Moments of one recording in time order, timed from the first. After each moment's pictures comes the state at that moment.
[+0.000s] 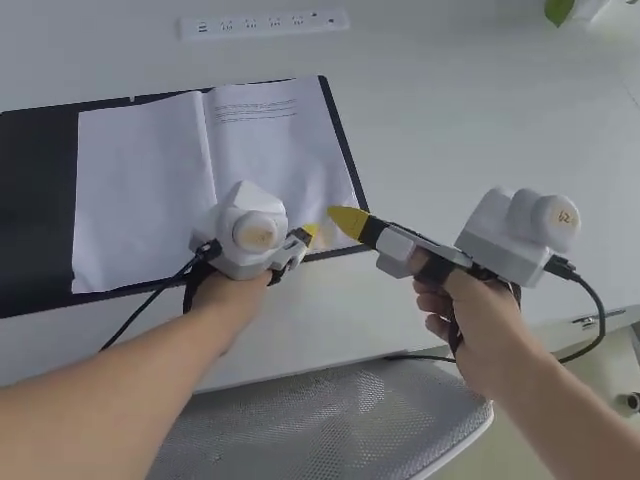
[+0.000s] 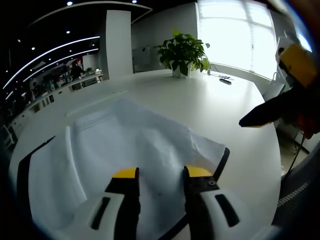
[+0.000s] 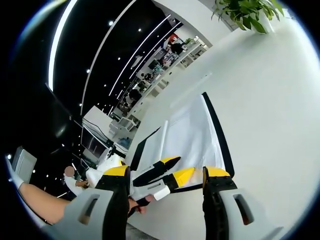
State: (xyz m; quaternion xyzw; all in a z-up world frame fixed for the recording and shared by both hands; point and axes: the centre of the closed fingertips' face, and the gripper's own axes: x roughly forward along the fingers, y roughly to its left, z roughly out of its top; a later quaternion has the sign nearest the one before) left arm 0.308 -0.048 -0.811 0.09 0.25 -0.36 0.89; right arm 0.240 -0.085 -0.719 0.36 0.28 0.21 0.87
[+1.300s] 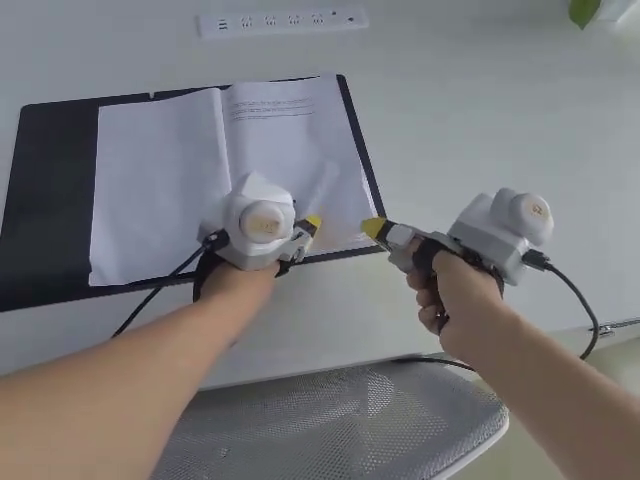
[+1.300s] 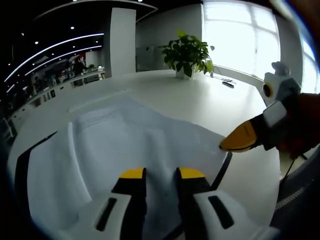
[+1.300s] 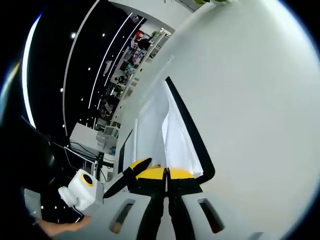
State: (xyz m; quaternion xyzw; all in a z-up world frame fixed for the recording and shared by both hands) left arm 0.309 -0.039 -0.802 0.07 0.26 -0.35 0.90; right arm 0.260 -0.099 -0.783 0.44 0.35 0.11 0.82
